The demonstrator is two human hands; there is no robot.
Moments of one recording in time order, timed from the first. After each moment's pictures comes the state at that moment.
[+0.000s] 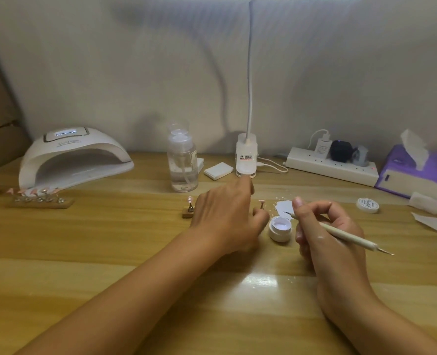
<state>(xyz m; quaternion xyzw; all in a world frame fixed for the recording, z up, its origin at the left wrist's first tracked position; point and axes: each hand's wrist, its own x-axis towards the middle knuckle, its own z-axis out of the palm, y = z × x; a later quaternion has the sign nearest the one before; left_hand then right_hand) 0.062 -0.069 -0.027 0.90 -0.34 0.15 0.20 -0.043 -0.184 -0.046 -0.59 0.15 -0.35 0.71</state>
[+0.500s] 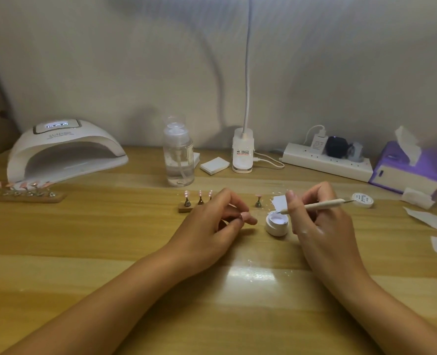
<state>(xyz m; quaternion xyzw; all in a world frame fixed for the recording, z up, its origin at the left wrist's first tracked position) 0.047 -0.028 -0.044 0.78 -0.39 -0.05 0.48 -0.038 -0.201 -0.047 -0.83 0.12 -0.36 0.42</state>
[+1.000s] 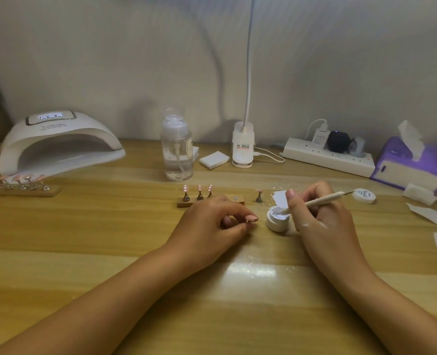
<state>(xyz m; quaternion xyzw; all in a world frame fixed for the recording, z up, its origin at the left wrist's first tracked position) 0.052 -0.031 -0.053 0.82 -0.38 0.00 0.42 -0.034 -0.206 -0.052 -0.83 0.15 -0.33 0.43</state>
